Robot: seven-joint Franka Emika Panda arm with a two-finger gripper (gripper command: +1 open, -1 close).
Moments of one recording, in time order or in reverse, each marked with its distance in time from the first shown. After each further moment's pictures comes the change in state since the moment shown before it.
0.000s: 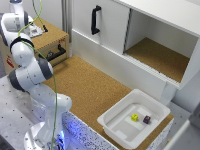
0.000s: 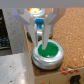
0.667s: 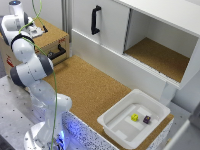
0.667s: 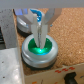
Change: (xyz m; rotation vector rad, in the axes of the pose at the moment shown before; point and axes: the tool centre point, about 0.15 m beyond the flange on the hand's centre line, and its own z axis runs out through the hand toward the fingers) arm 0.009 0.016 0.031 -0.028 -0.055 0.022
